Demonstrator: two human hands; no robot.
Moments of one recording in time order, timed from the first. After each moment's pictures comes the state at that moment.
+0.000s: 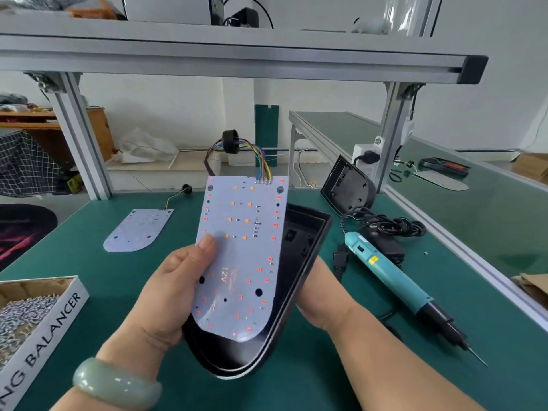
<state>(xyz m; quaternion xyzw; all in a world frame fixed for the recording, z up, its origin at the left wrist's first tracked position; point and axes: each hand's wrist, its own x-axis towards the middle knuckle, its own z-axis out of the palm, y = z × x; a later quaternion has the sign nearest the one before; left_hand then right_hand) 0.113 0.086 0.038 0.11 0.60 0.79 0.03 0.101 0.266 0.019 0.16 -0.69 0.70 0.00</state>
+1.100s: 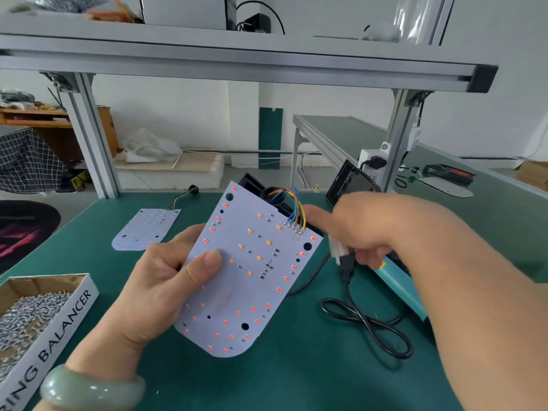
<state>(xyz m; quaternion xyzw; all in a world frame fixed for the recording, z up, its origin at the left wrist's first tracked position) 0.117 0.053 0.053 0.23 0.72 0.65 -0.06 0.106 0.295 0.149 -0.05 -0.99 0.08 -0.11</state>
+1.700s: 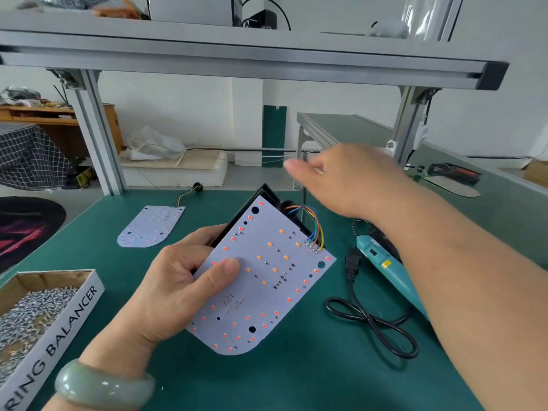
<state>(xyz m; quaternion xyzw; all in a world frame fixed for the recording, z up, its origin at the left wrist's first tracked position) 0.115 0.058 0.050 0.26 0.77 0.58 -0.10 0.090 0.279 0.161 0.04 -0.99 0.05 0.16</state>
